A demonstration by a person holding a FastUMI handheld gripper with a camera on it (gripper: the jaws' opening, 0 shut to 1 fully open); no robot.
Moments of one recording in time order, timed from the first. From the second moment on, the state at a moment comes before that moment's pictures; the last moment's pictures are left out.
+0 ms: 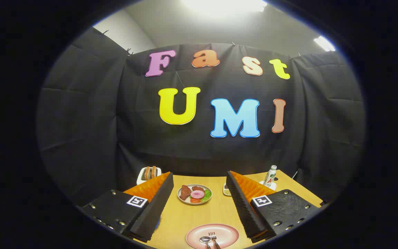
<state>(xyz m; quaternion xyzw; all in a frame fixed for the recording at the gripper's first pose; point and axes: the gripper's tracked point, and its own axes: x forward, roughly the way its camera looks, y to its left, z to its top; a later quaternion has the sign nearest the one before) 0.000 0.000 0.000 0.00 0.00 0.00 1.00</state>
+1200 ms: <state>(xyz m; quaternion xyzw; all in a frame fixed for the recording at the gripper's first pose) 0.012 -0.032 -0.133 -0.04 0.22 -0.04 0.98</state>
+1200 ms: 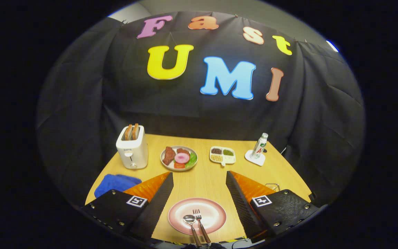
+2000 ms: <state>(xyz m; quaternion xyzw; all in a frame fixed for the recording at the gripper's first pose) -0.025 -0.069 -0.313 -0.11 0.54 -0.04 0.83</state>
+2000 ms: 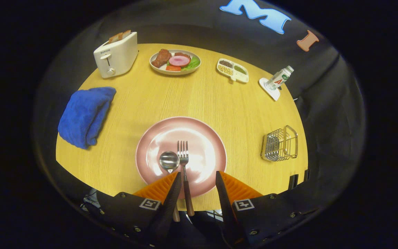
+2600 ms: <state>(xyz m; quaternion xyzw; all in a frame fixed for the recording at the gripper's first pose) -0.034 -0.072 -0.372 -0.09 0.61 -0.01 0.78</state>
